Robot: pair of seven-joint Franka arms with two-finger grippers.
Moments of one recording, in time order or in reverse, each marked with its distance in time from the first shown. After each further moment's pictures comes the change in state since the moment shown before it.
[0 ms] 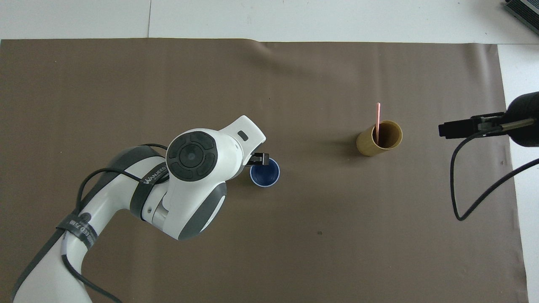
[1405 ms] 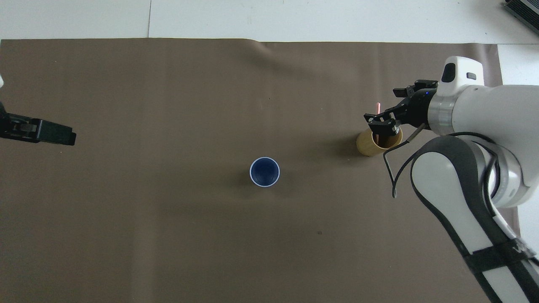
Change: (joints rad) left arm 0.456 -0.170 0.011 0.421 0.000 -0.724 0.521; right arm 0.082 0.131 0.001 -0.286 0.277 0.596 -0.659
